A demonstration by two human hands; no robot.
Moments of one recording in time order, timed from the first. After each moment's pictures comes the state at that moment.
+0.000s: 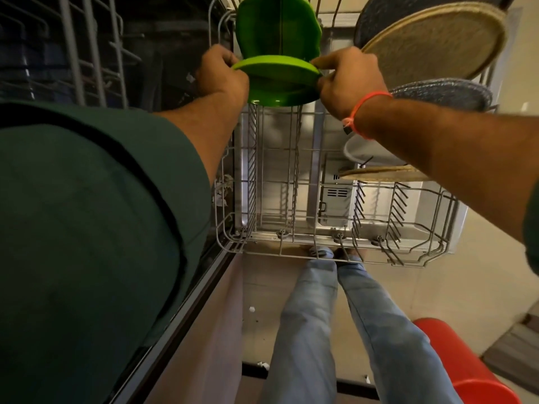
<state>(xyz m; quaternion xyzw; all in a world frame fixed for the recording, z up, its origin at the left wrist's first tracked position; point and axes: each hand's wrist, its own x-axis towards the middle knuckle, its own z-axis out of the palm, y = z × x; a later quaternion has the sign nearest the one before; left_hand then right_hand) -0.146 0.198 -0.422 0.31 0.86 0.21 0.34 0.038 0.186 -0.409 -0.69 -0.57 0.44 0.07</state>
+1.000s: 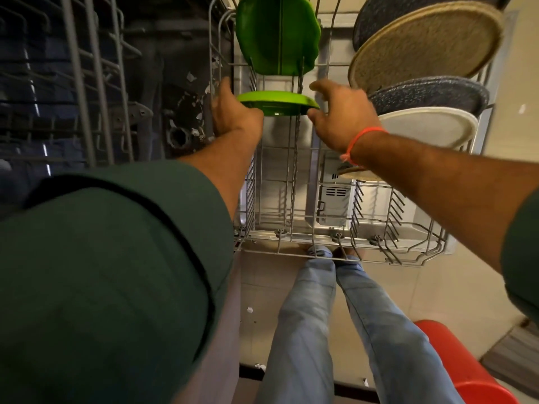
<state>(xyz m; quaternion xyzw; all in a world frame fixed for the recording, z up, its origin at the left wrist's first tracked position) -0.131 0.151 -0.430 0.30 0.88 0.10 0.35 0.043 0.150 -0.420 -0.65 -0.64 0.41 0.01</state>
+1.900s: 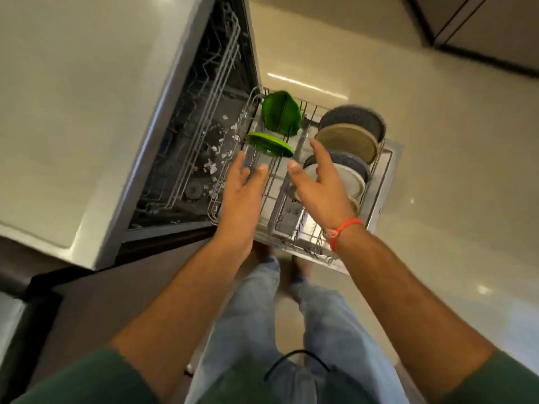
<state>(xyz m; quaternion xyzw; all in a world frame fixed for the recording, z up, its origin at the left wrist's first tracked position) -0.019 -0.047 -0.100 0.13 0.72 0.46 0.50 0.098 0.010 -0.109 -0.60 -0.53 0.57 0.19</state>
